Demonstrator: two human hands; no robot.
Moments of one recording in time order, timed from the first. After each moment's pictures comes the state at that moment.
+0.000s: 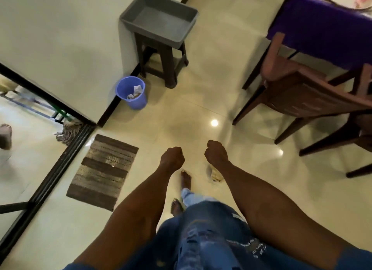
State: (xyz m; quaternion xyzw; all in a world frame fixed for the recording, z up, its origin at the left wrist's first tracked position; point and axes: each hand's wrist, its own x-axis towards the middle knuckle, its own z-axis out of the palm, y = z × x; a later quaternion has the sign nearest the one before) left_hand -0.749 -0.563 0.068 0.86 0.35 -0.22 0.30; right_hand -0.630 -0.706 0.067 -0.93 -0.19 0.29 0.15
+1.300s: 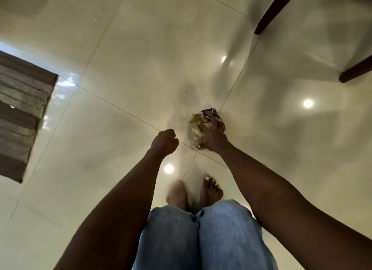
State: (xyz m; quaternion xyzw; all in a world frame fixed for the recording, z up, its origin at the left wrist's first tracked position) left_hand -0.683 -0.734 -0.529 0.78 0.41 -0.32 0.34; right_hand -0.551 -0.886 -0.583 -0.84 -0.31 0.44 -0.02
